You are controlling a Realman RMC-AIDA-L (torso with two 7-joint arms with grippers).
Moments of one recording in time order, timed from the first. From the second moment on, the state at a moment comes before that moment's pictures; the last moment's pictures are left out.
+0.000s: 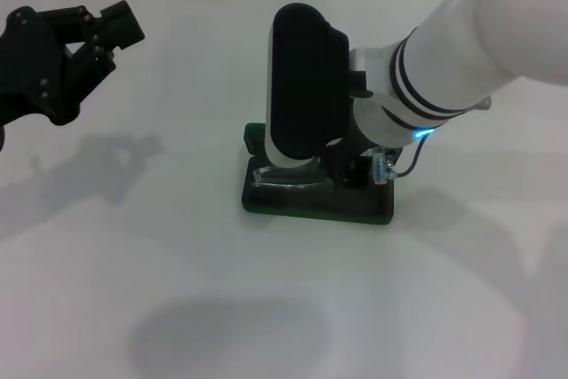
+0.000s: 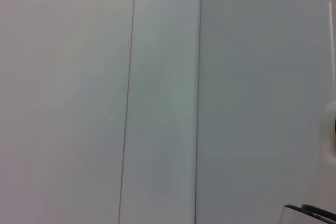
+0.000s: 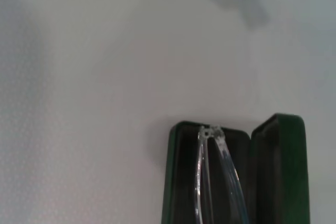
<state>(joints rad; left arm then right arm) -0.37 -2.02 0.77 0.70 1.43 1.82 -1.22 0.87 2.03 -2.03 -1.40 -2.60 -1.29 2.54</state>
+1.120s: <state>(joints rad) -0.37 -2.03 0.77 0.68 1.42 1.82 -1.21 0.88 2.03 -2.07 -1.38 -2.61 -1.26 2.73</state>
